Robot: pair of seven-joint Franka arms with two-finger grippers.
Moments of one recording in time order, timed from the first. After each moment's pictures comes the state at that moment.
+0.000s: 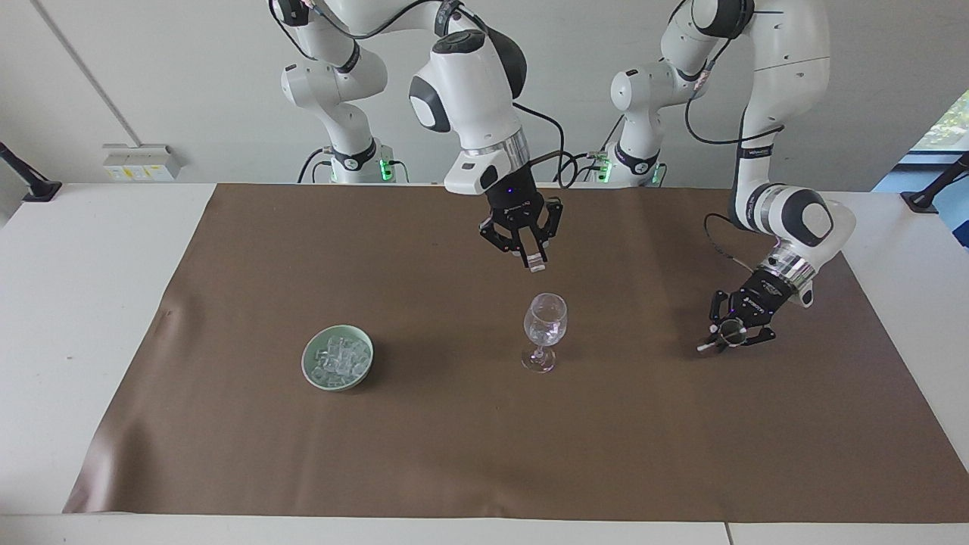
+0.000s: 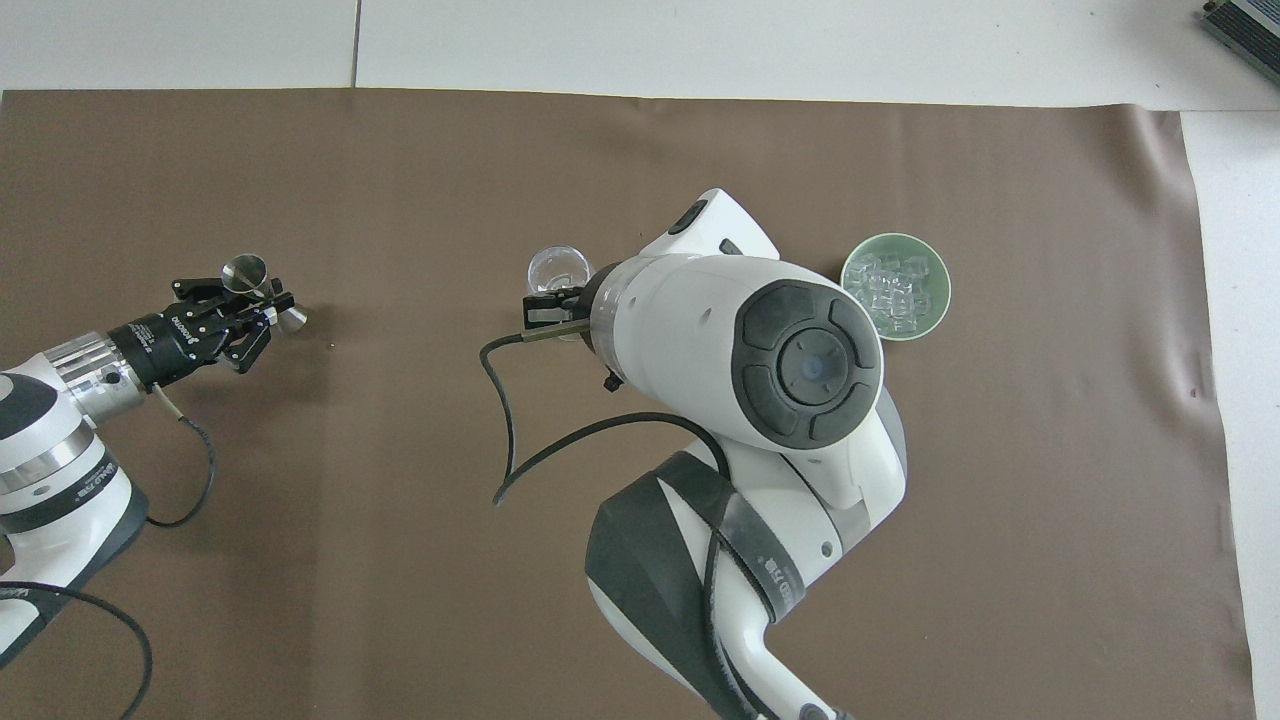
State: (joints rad) left arm 0.22 0.29 -0.01 -2.16 -1.57 2.21 -0.94; right arm 0.31 0.25 0.33 -1.61 0.01 2.31 0.54
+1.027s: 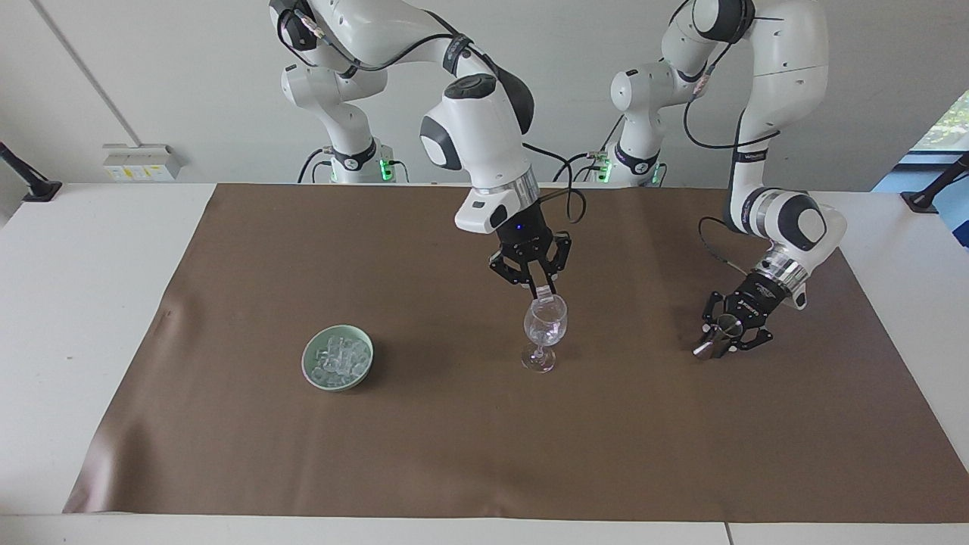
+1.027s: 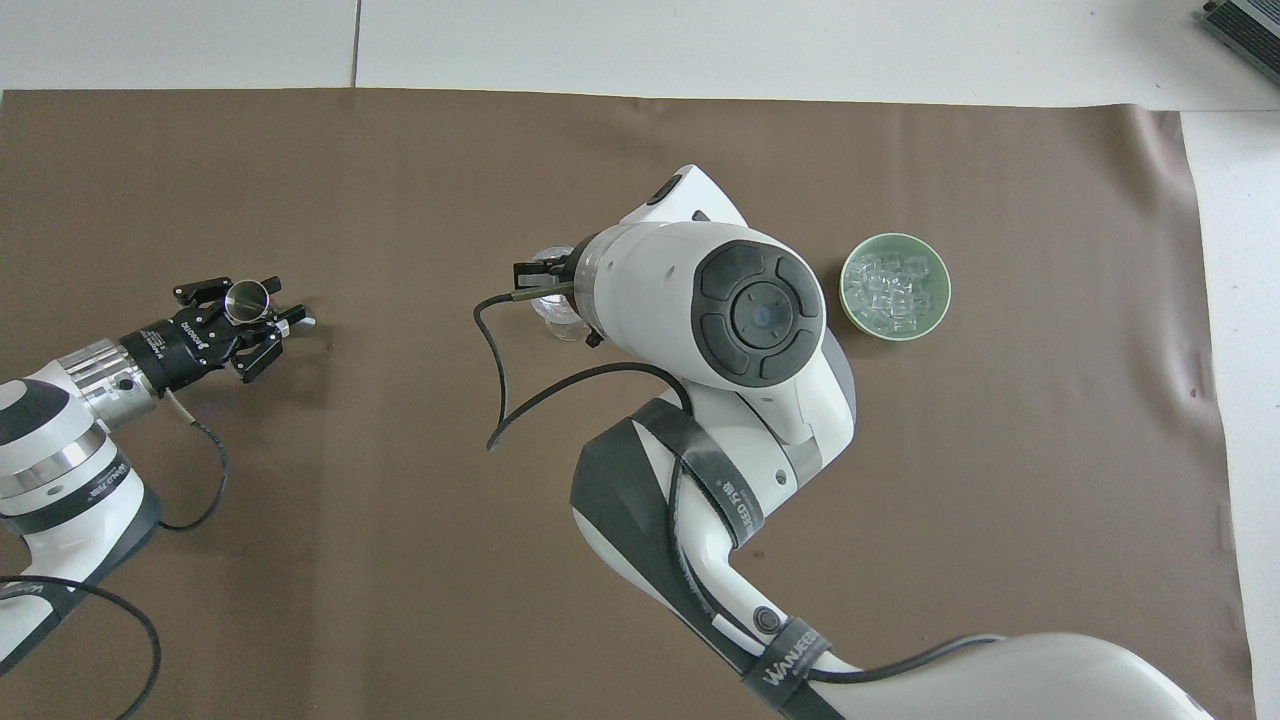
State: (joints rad) left arm 0.21 0.31 -0.02 -2.17 -1.60 2.22 -0.88; right arm 0.32 0.38 0.33 -1.53 -0.05 2.37 0.55
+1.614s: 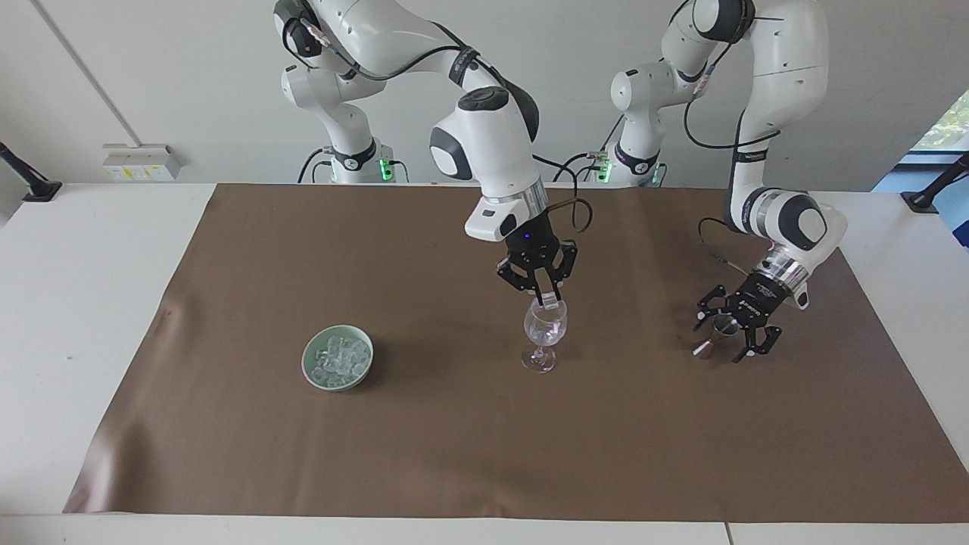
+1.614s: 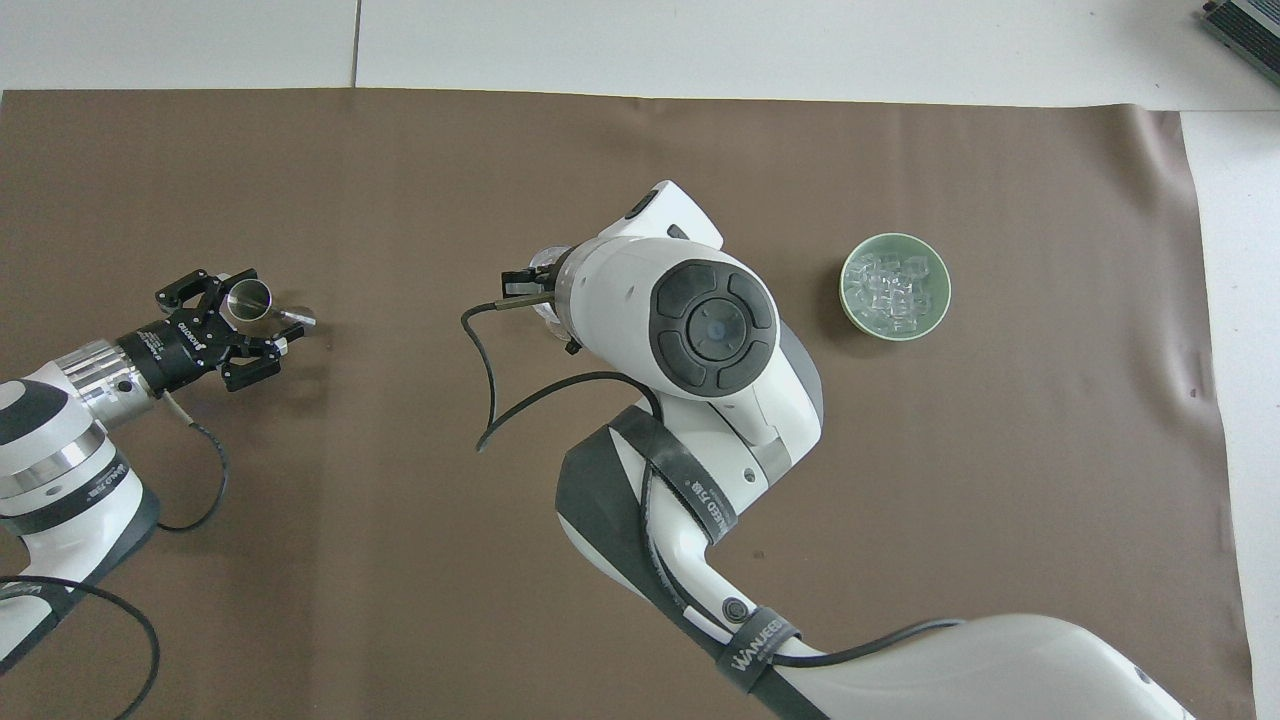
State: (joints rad) left arm 0.21 0.30 -0.01 -2.17 -1.59 2.24 -0.84; right arm 0.34 0.42 0.33 -1.53 -0.11 2.40 0.61
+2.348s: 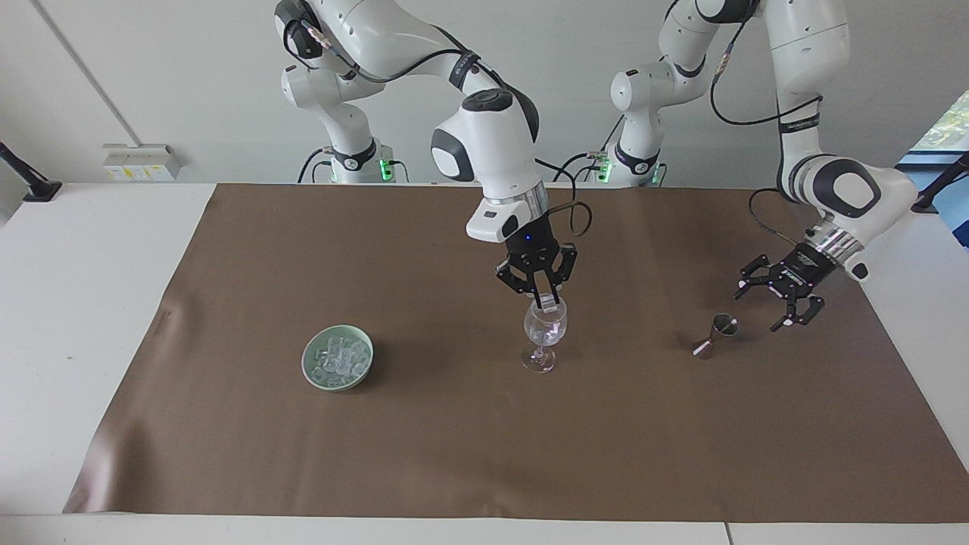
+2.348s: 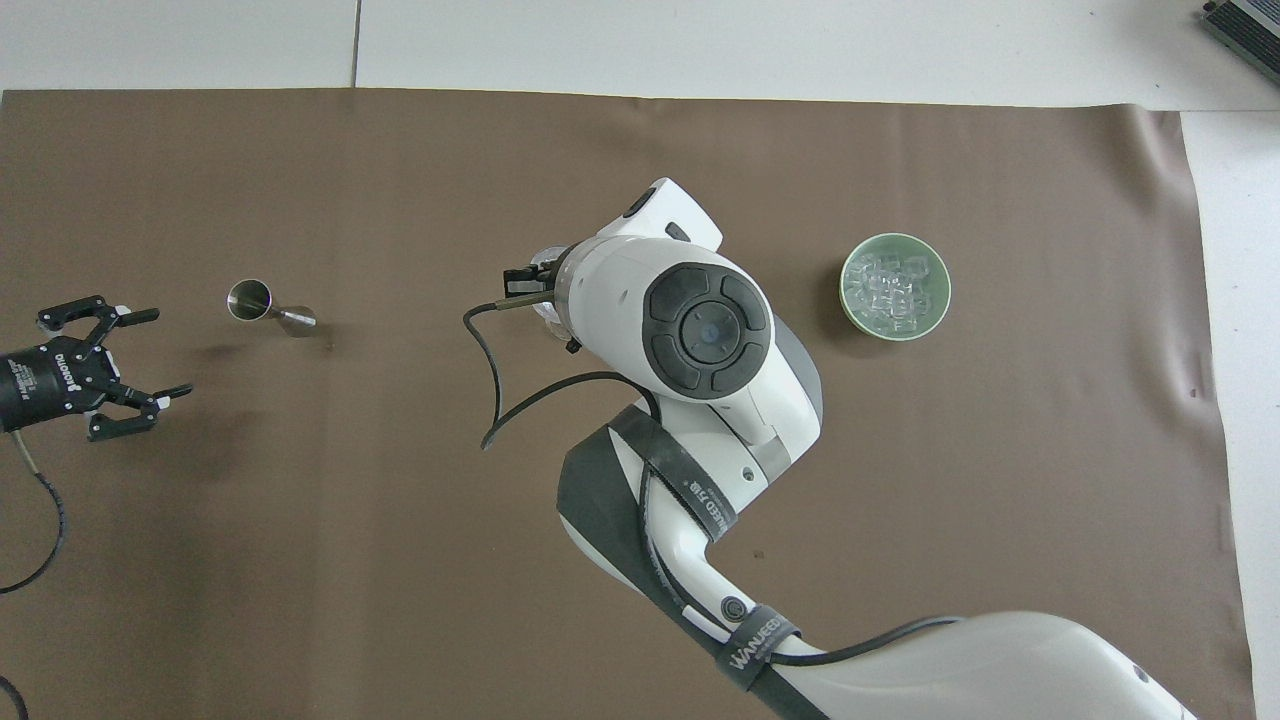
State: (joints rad) left arm 0.22 0.17 0.20 -2.14 -1.02 2.07 -0.83; right arm 0.34 0.43 0.33 -1.52 -0.14 2.40 0.61
